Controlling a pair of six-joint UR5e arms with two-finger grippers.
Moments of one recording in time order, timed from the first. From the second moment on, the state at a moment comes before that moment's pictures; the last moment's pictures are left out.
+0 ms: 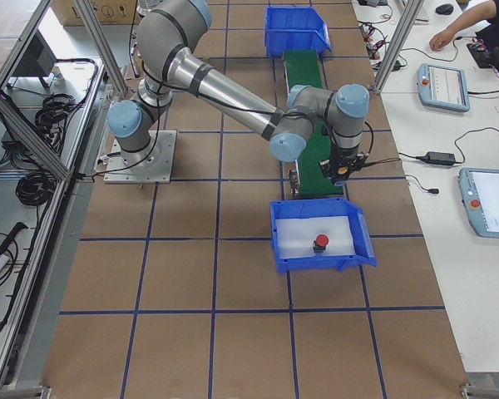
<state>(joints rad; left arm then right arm) -1.52 -1.59 -1.51 -1.64 1.61 0.00 1.04 -1.04 1.30 -2.00 -1.58 -2.26</state>
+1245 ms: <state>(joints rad) -1.51 -1.58 -1.52 -1.65 1.62 0.01 0.86 -0.94 1.41 -2.07 -1.48 -2.42</state>
